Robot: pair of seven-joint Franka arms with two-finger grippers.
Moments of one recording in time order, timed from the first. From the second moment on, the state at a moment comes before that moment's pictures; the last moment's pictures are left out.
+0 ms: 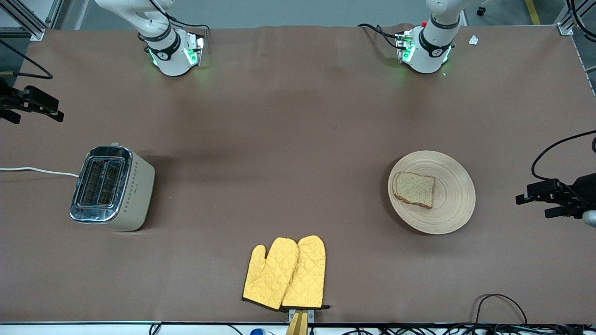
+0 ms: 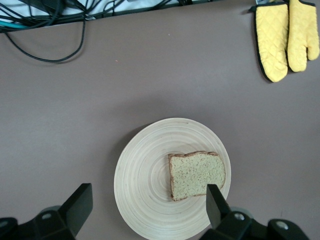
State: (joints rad) left arm 0.46 0.50 -0.47 -1.23 -0.09 1.74 0.35; right arm 0.00 0.00 -0.06 -1.51 -0.01 1.47 -0.09
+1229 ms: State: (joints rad) left arm 0.27 0.19 -0.45 -1.30 0.06 1.51 -0.05; right arm -0.02 0.00 -0.09 -1.51 -0.01 1.44 -0.07
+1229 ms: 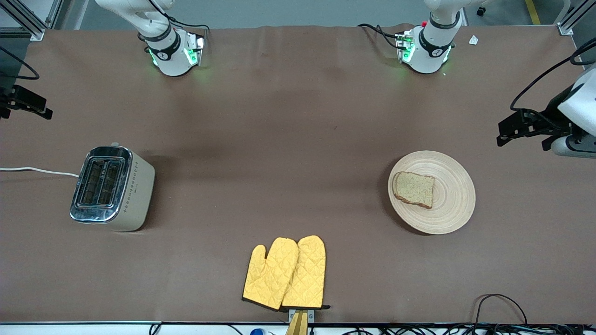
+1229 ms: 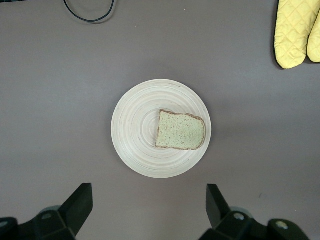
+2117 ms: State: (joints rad) left arm -0.09 0.01 -0.03 -1.54 0.04 1.65 0.06; right arm -0.02 0.00 -0.07 -1.51 -0.01 1.44 -0.07
